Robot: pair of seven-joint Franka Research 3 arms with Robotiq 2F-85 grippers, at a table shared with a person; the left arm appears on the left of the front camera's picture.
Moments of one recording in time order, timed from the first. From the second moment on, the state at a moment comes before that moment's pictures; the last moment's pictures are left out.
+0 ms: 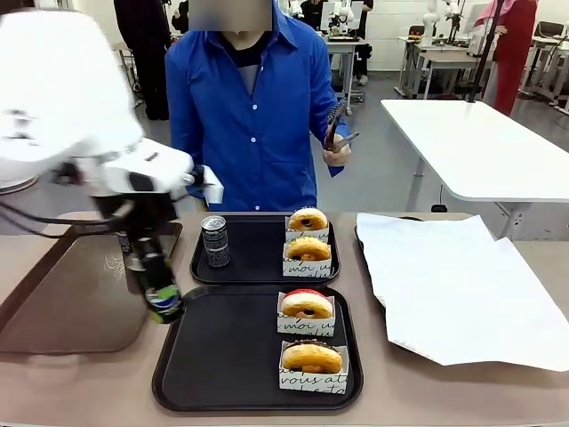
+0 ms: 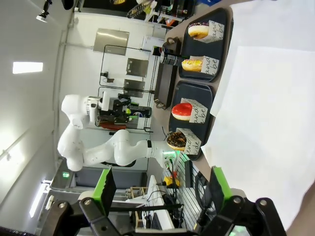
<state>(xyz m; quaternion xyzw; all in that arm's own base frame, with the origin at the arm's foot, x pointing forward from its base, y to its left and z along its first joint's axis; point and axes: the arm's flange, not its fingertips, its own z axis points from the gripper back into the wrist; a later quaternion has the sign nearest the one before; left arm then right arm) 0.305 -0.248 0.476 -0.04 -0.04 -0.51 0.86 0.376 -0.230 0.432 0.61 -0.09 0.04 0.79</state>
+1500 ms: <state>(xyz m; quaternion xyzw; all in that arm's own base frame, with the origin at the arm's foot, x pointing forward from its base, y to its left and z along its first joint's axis) 0.397 -0.308 0.373 -0.04 -0.02 -0.42 0.90 0.376 -0.230 0.432 0.61 -0.09 0.04 0.79</state>
